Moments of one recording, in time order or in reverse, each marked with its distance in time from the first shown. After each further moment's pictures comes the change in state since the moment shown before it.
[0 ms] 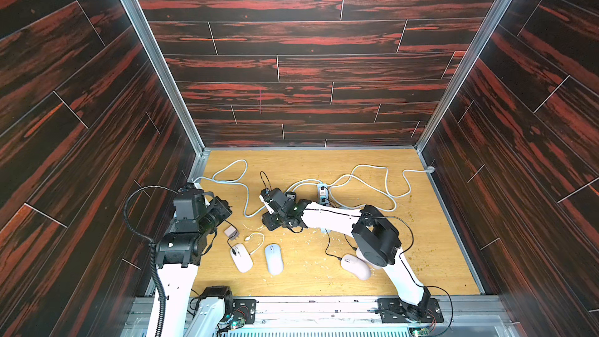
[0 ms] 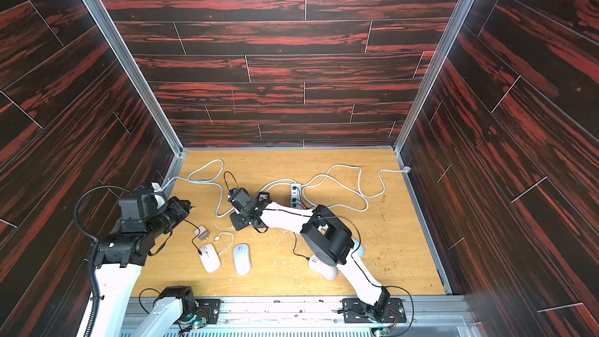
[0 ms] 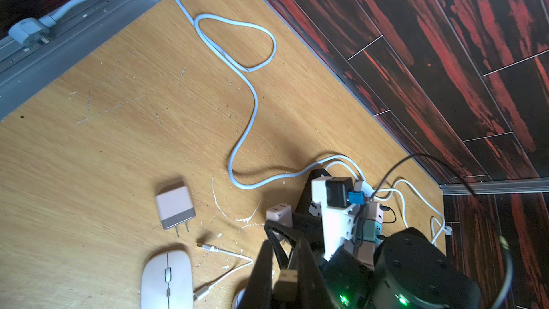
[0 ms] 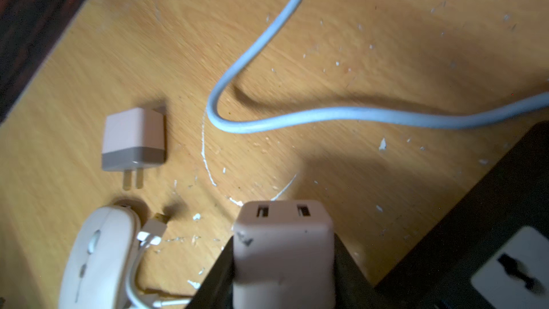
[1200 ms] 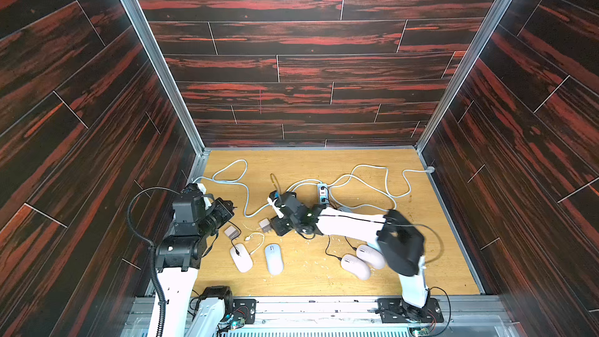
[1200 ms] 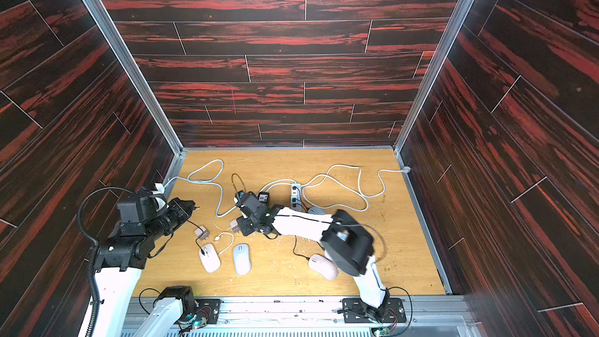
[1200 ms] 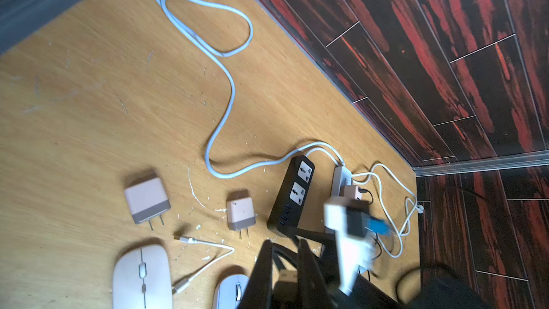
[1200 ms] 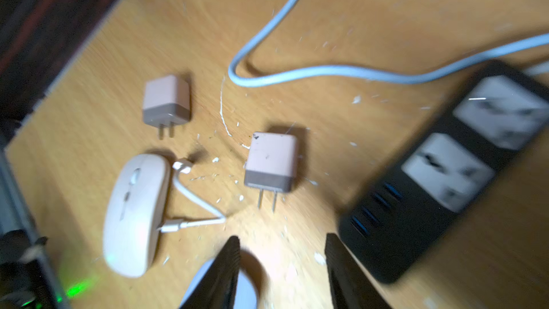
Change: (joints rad) left arm -0.024 -0.015 -0.026 0.023 0.089 -0.028; right arm 0.021 -0.359 -0.361 0.118 0.047 0.005
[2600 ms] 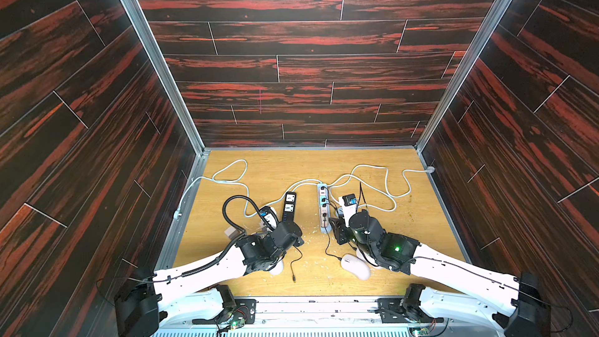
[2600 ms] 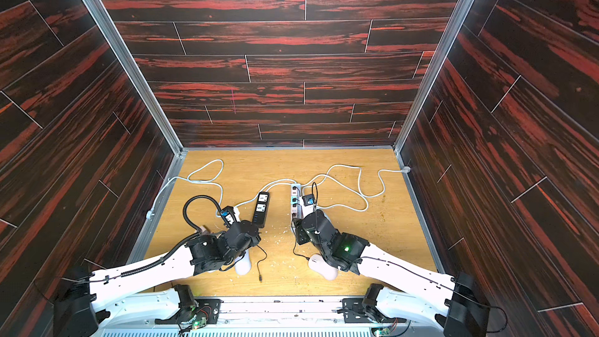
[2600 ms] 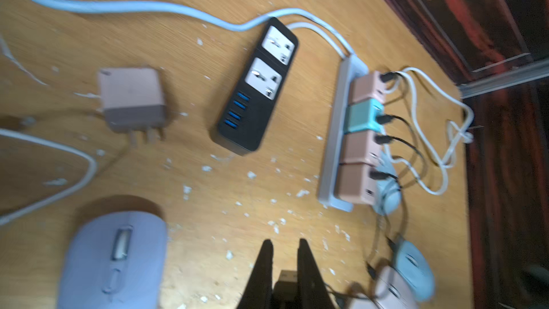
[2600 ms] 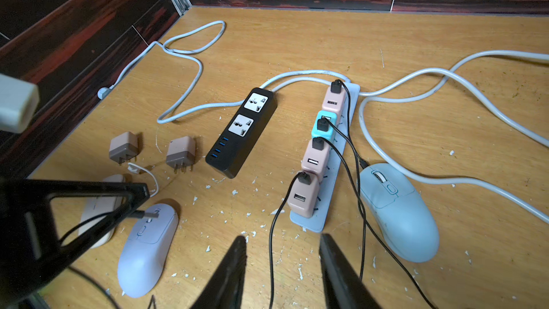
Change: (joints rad) left arm -0.992 0.377 -0.239 0.355 -0.698 -0.573; right arm -0.055 -0.846 -0.663 0.010 0.331 0.084
